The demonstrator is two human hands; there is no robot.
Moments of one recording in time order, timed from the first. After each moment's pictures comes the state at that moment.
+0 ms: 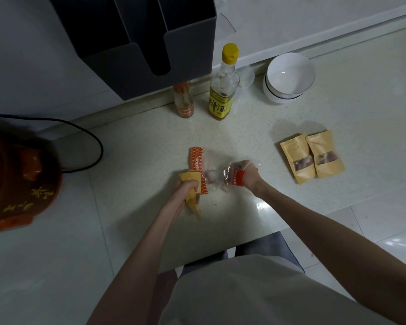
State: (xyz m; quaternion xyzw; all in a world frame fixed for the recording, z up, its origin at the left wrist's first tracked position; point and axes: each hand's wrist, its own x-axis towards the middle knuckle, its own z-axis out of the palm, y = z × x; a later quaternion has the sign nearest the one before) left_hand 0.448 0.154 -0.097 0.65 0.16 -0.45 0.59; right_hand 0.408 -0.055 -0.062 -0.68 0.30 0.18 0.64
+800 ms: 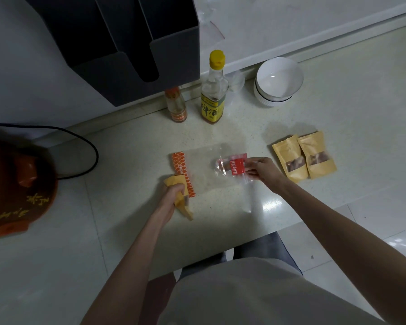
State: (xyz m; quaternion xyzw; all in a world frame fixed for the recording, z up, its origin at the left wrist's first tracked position) left_hand 0.446 0.164 -0.100 0.66 0.22 -0.39 0.60; right_hand 0.399 -0.118 -0.077 -0.61 0.39 0.18 0.66
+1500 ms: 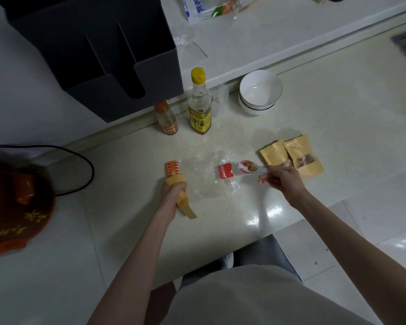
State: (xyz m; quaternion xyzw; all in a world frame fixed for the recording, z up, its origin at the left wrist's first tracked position) left_hand 0.459 0.126 -0.085 0.70 0.25 -0.34 0.58; right_hand 0.343 -0.164 -0.046 -0.52 0.45 0.03 0.72
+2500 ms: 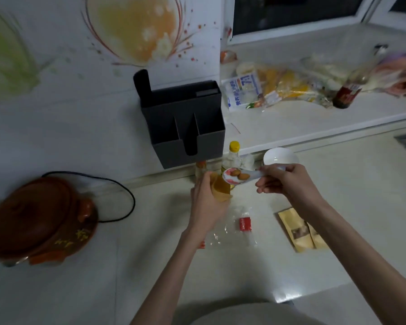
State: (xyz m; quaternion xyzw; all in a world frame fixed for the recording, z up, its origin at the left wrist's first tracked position) left_hand 0.470 0.090 0.097 0.86 -0.09 -0.07 0.50; right_hand 0.424 -0.093 0.186 -0.67 0.22 0.00 0.71
